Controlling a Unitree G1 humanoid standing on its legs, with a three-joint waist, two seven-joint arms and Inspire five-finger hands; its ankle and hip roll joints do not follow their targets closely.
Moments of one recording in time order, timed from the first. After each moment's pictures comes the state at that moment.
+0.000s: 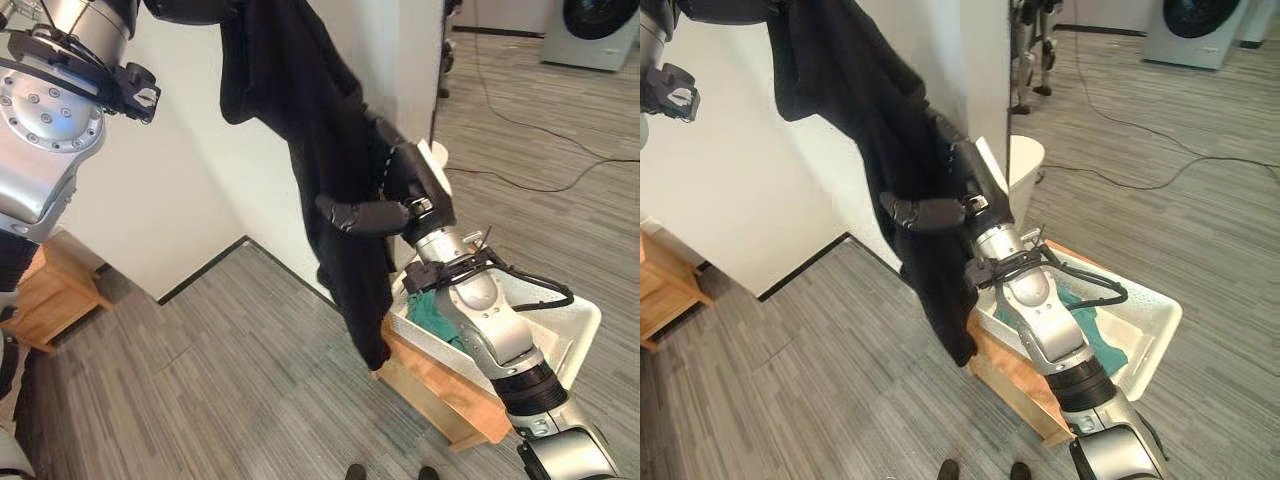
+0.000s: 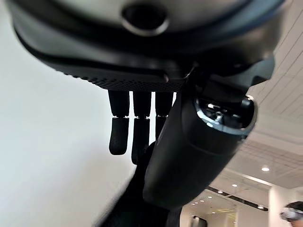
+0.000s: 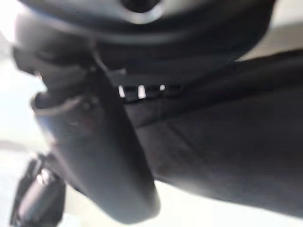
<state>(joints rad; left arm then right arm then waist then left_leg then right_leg) -1.22 1.16 -0.58 0.15 -0.51 -0.12 0.21 -0.52 -0.46 0.27 -0.14 0.43 -0.02 -0.07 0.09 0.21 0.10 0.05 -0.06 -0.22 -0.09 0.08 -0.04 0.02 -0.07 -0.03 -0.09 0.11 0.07</state>
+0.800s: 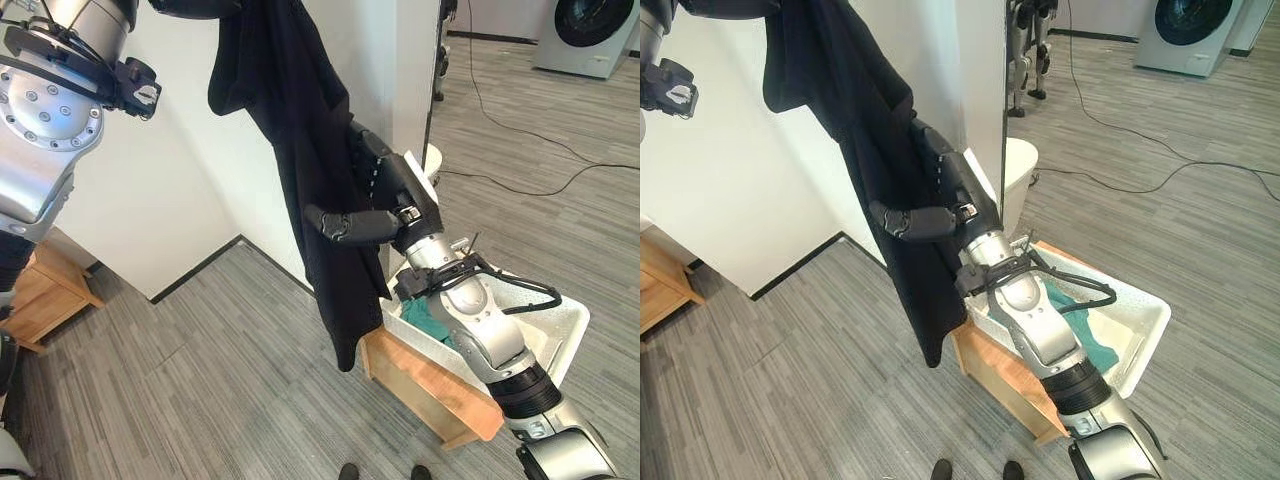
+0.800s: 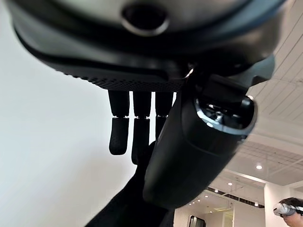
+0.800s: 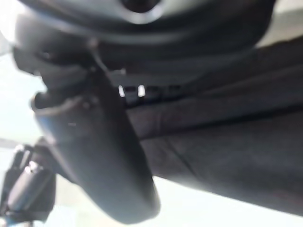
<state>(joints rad) -1.26 1.17 -0.61 0.14 -0.47 -0.12 0.21 -0.52 -0.46 0.38 -0.09 0.45 -0.02 -0.08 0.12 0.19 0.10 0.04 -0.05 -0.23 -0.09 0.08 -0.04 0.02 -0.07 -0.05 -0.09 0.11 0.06</state>
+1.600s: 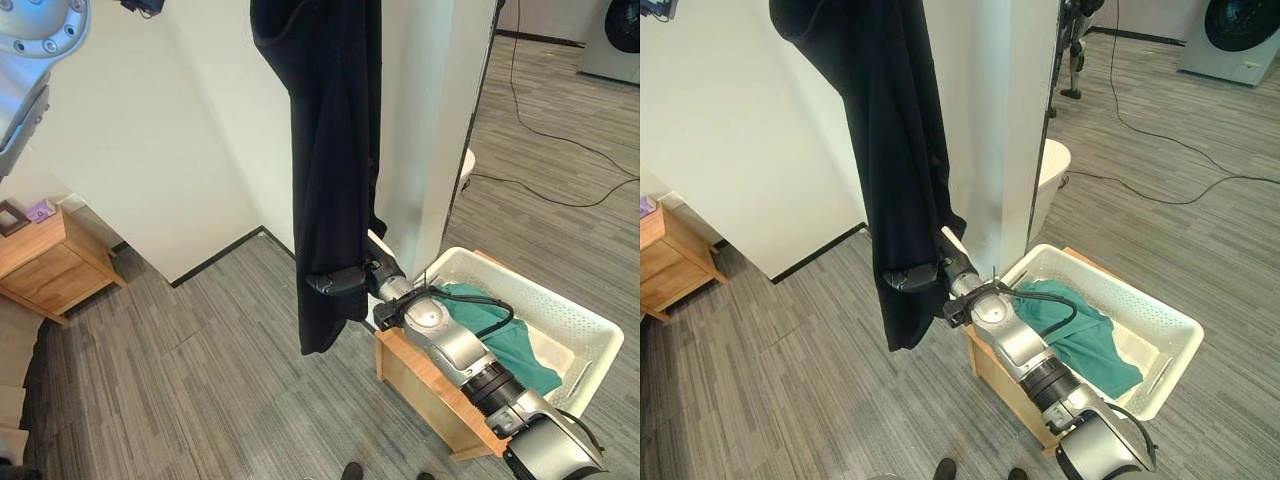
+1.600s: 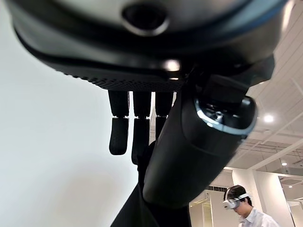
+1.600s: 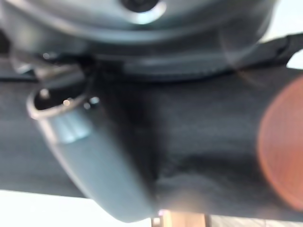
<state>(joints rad) -1.60 1.17 -0.79 0.14 -0.47 -0.17 0.21 -0.56 -0.40 0.55 0.26 0.44 0.06 -0.06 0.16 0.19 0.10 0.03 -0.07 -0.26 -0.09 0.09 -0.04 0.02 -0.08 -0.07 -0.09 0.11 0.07</state>
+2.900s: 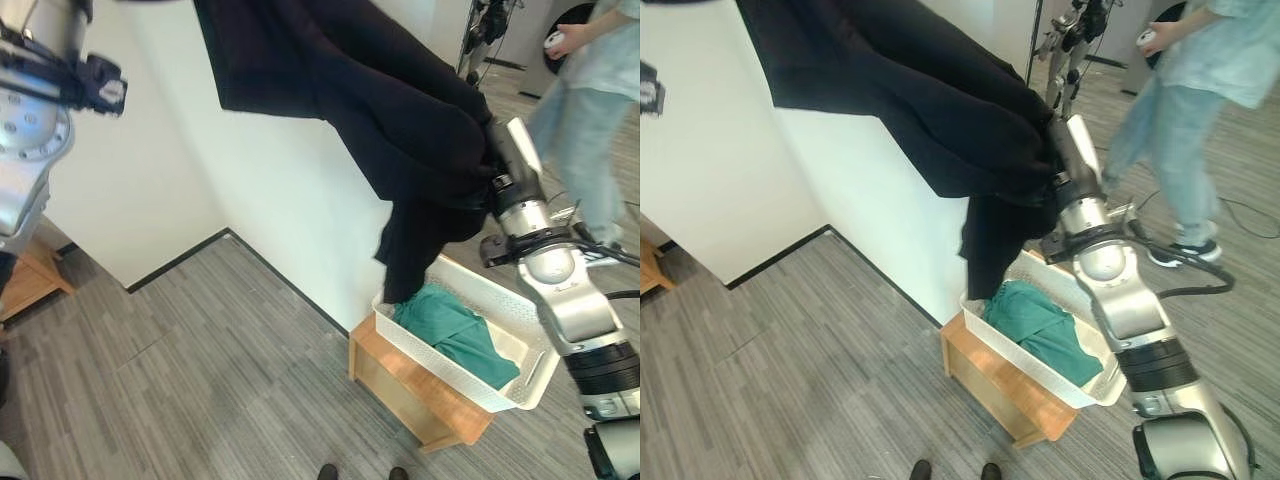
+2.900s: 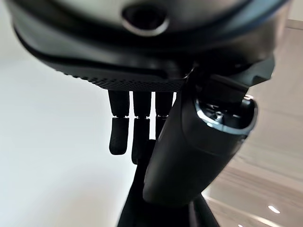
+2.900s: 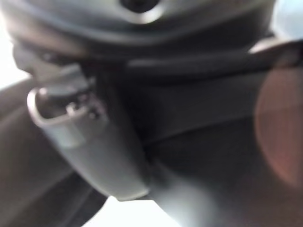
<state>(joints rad) -0.93 1.19 -0.30 0.09 -0.43 -0.13 0.23 -0.56 -0.89 0.15 0.02 0.30 0.04 -0.11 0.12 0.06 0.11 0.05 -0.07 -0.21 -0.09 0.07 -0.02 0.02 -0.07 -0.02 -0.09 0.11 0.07</state>
